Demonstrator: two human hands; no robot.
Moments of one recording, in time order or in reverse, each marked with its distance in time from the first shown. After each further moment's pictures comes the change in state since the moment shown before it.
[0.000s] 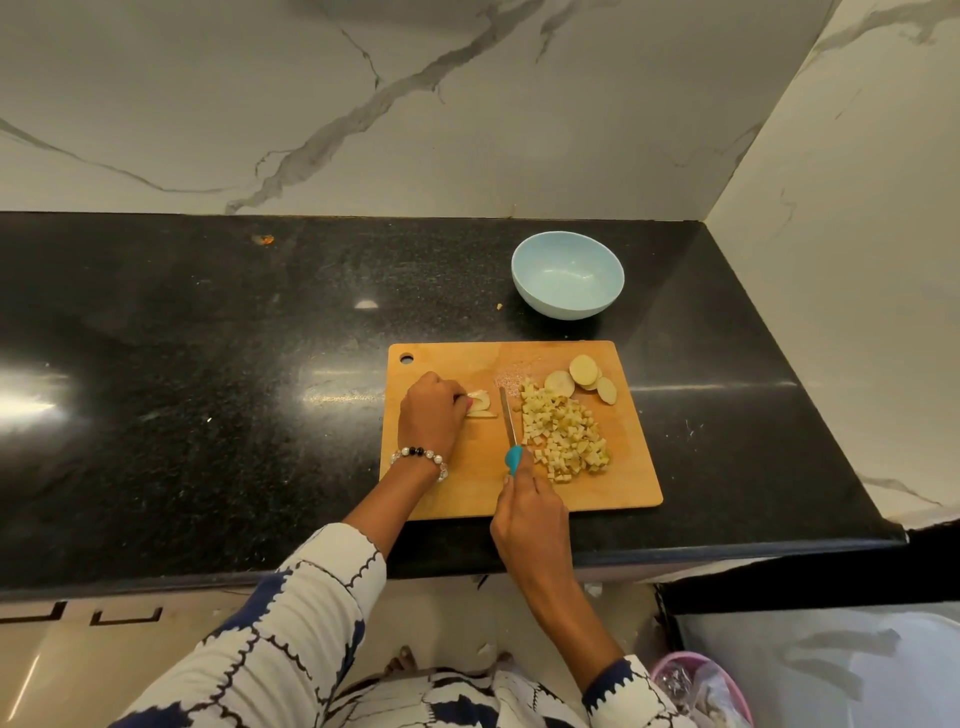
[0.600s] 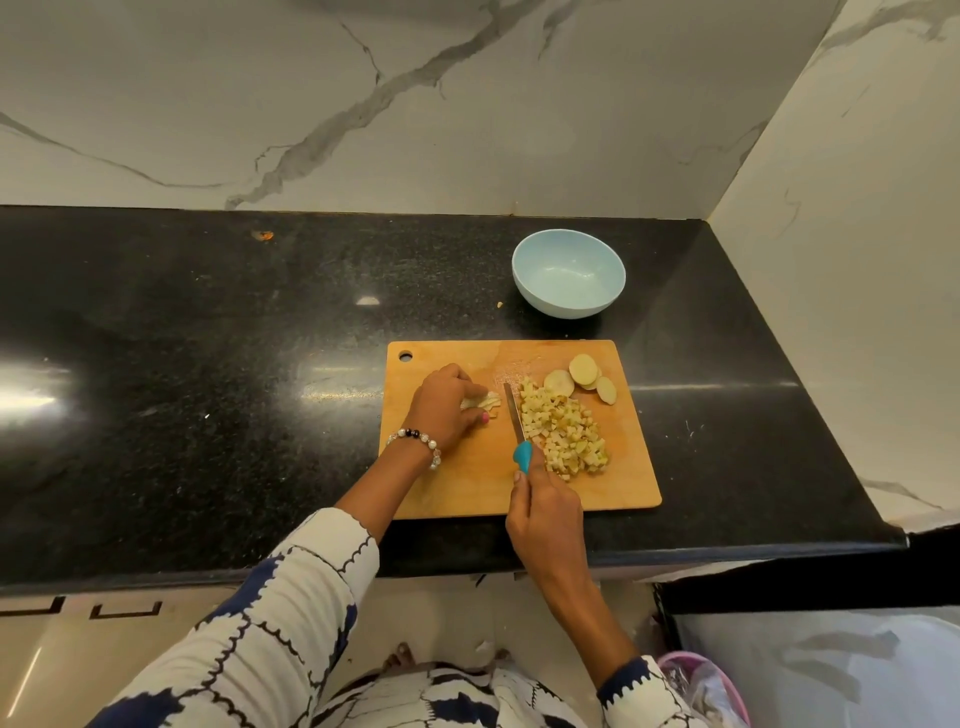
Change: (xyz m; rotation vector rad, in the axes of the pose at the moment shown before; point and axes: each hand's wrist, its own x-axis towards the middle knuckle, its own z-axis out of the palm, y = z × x) left_hand 0.013 0.003 -0.003 0.044 -0.277 0.171; right_hand 0.006 0.010 -0.014 0.112 0.016 -0.018
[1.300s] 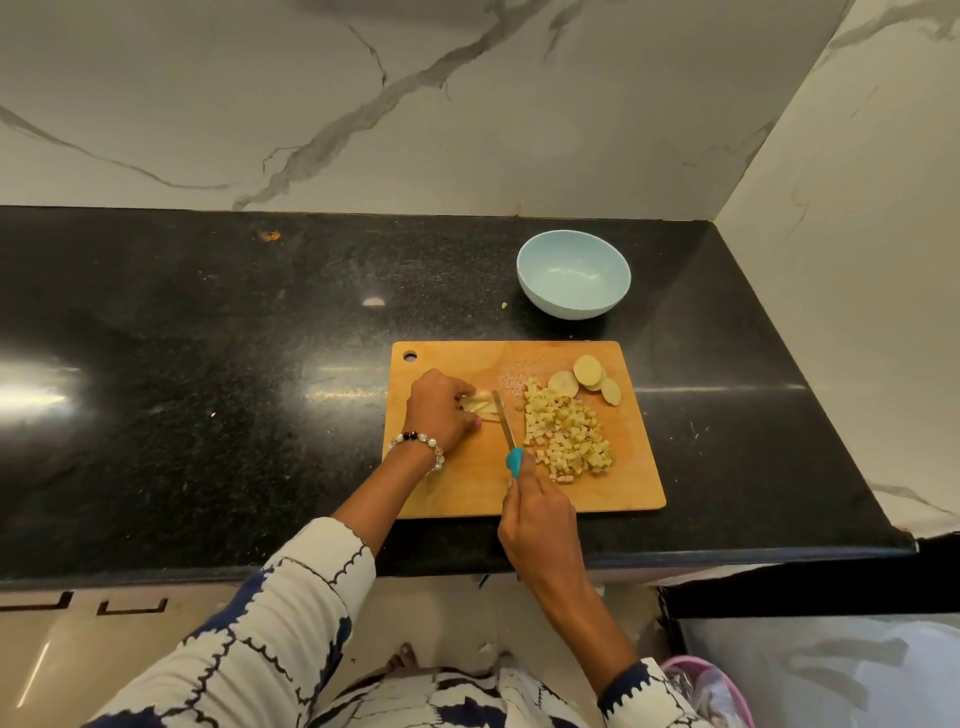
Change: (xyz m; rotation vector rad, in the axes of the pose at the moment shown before) left_hand -0.006 0.002 -0.003 -0.126 0.039 -0.219; right_hand -0.005 -0.007 0.001 -0.087 -0.069 -0.057
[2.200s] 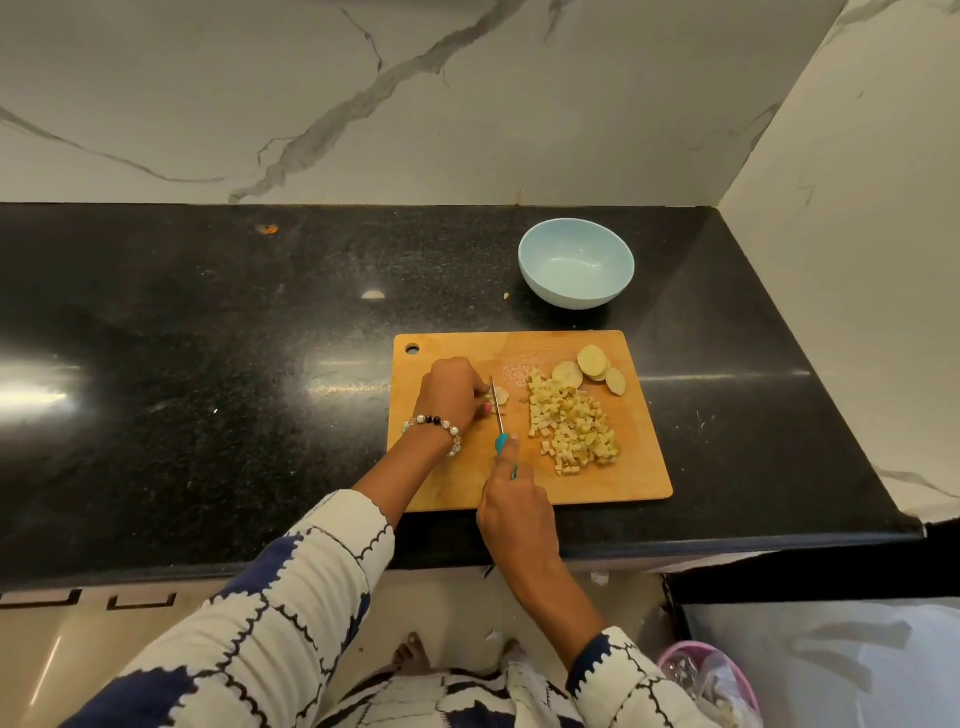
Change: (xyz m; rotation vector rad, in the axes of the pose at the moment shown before) left_hand 0.009 0.013 -0.005 0.185 -0.064 0.066; right_hand 0.005 -0.027 0.015 -0.372 -0.115 0.065
